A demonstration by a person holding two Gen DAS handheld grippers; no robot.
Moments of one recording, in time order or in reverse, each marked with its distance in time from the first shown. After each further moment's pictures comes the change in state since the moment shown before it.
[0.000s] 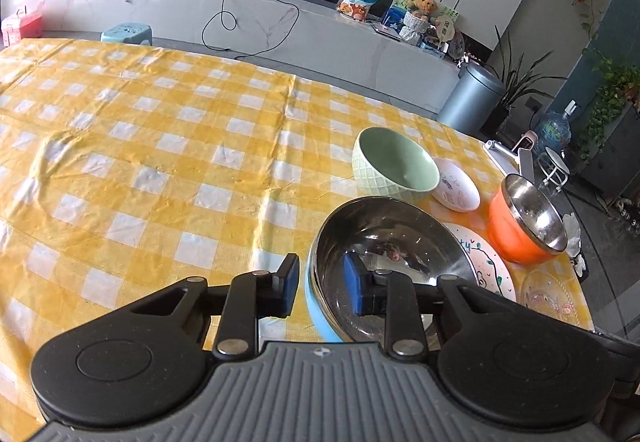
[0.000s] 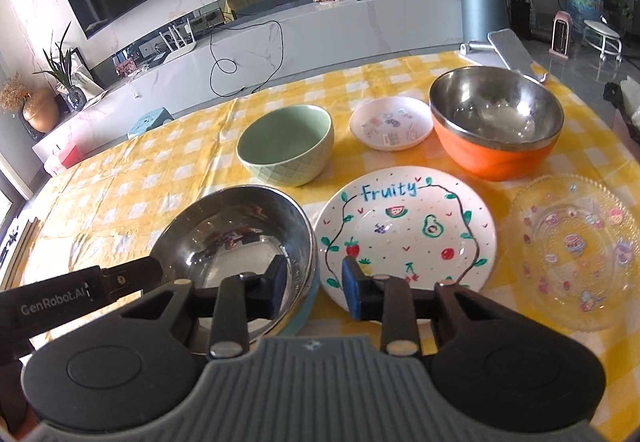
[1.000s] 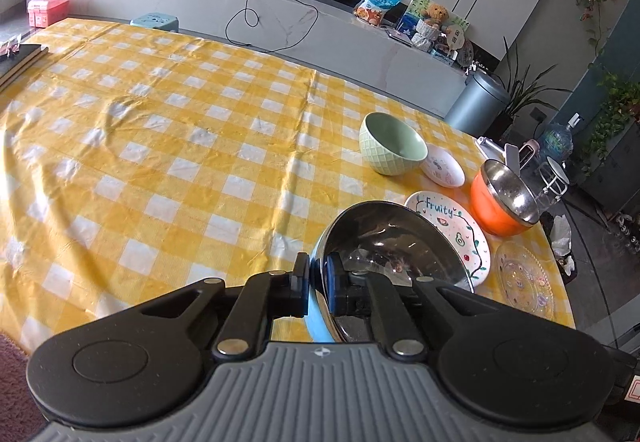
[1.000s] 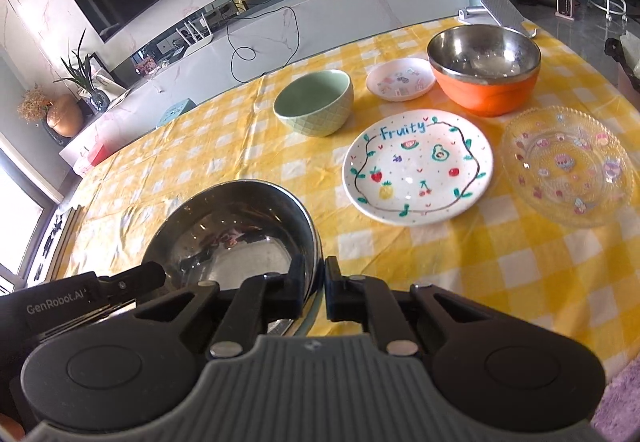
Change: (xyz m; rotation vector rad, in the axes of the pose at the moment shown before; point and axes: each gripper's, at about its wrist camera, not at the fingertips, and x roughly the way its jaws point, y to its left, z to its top) left arm -0.081 0.001 -0.041 -0.053 -0.001 0.033; right arm -0.066 0.001 -0.048 0.059 0.059 0.081
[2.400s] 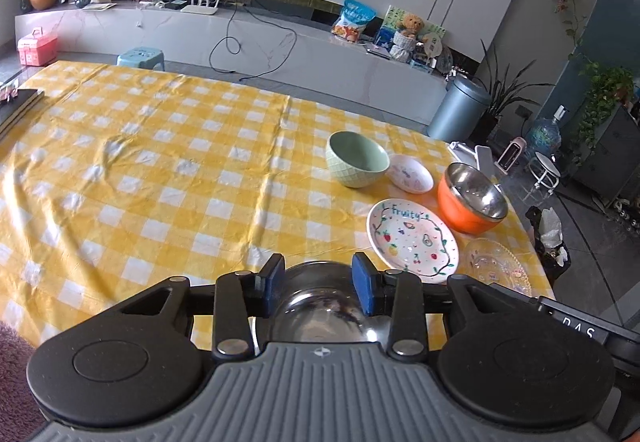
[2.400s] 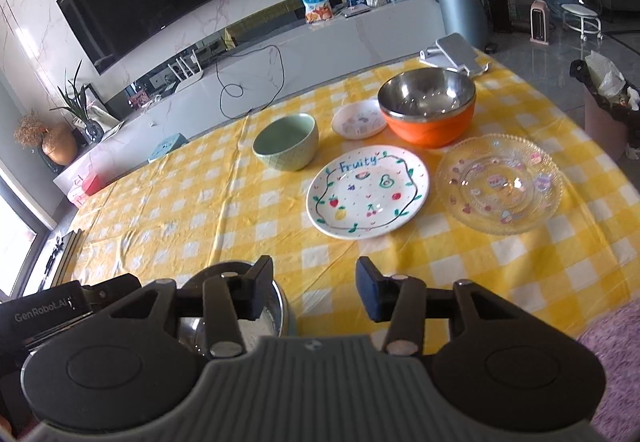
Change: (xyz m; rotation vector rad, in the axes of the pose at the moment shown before) left arm -0.038 -0.045 0.001 0.106 -0.069 -0.019; right arm -0.074 -0.032 0.003 0.011 -0.161 -0.054
